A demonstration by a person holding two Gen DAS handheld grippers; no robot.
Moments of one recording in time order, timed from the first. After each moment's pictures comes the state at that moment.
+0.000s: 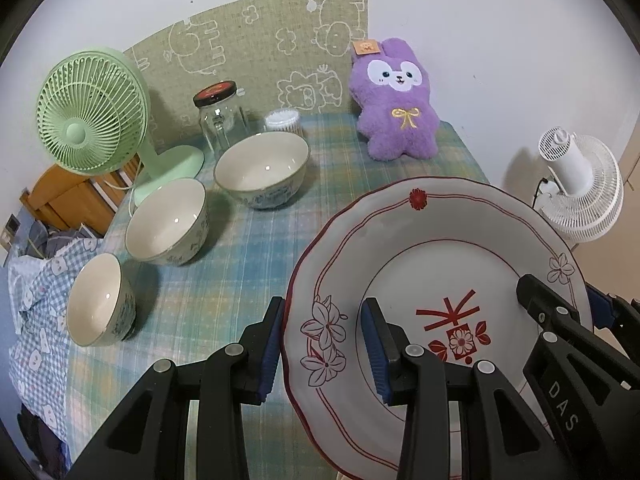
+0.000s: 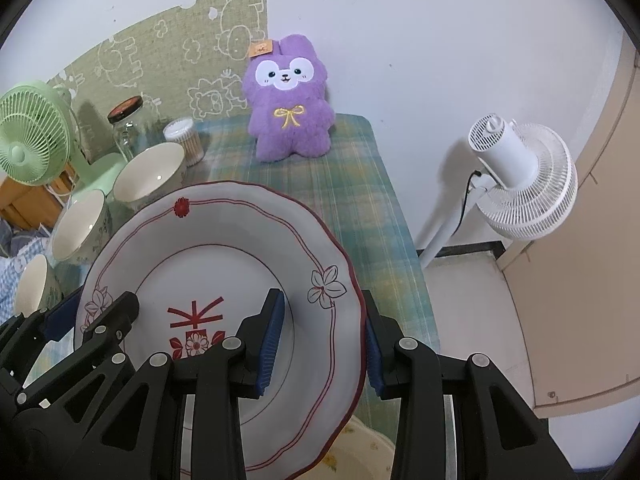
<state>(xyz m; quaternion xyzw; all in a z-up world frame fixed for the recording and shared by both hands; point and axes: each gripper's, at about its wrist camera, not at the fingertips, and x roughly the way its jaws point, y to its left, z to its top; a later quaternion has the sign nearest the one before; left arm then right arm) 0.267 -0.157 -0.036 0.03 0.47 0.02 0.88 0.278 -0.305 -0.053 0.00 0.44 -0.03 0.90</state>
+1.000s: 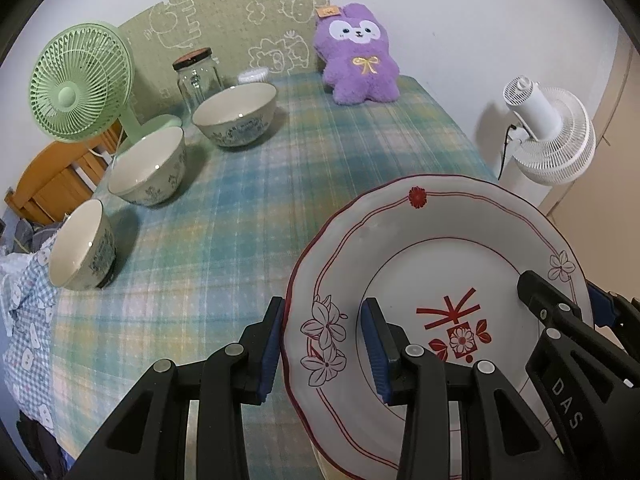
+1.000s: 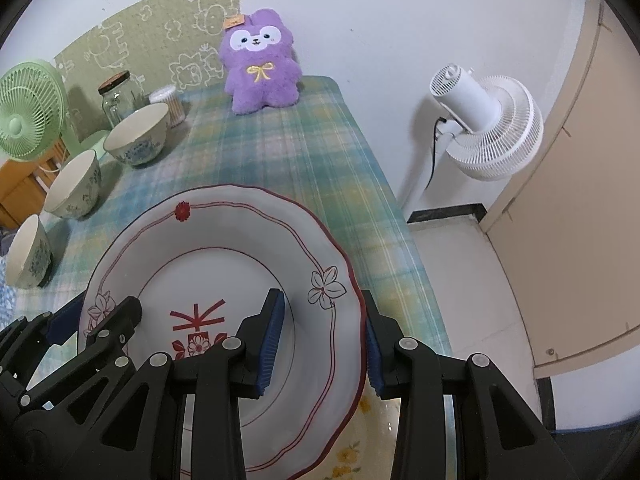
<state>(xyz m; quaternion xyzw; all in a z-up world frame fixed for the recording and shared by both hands) 0.198 -0.168 -0.073 0.05 0.49 -0.03 0.87 0.197 -0.318 -0.090 0.03 0.46 -0.07 0.89</state>
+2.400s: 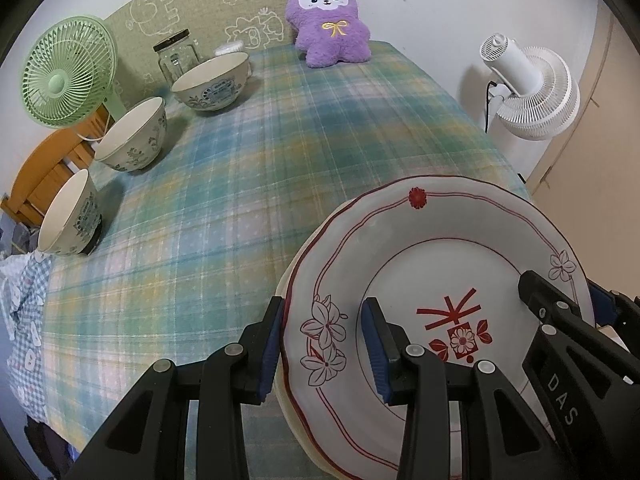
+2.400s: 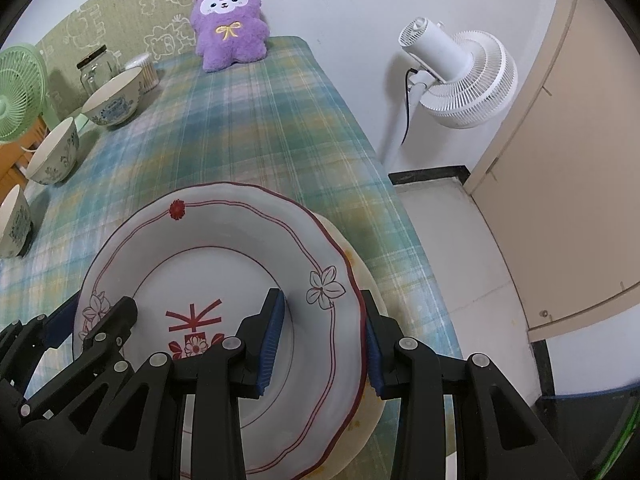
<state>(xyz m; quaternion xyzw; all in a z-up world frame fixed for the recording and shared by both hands) 0.155 -0.188 -0.101 0.08 0.51 -0.04 0.86 0.150 -0.335 -0.126 0.04 0.49 -0.11 0.86</state>
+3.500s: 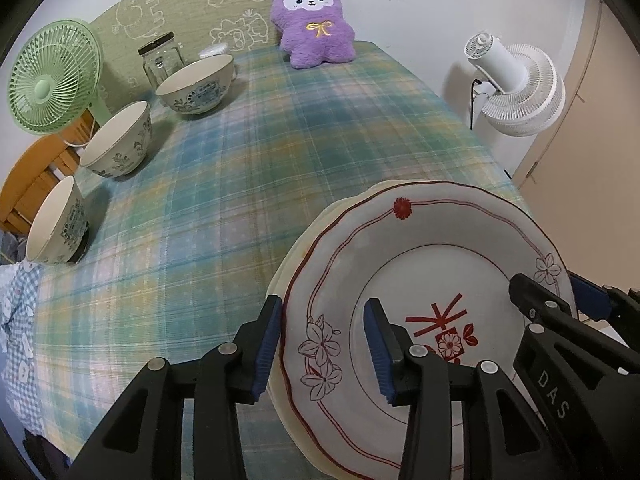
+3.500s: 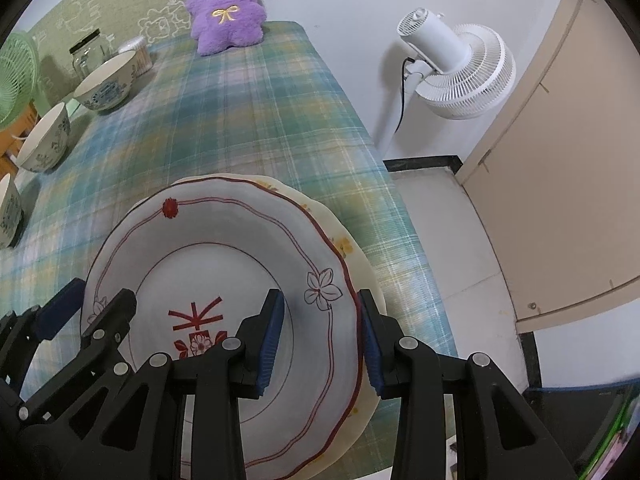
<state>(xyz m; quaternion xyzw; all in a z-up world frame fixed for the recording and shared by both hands) 0.157 -0.188 -0.102 0.08 0.51 -0.08 0.85 0.154 -0.332 -0.128 0.03 0.52 -0.12 0.85</state>
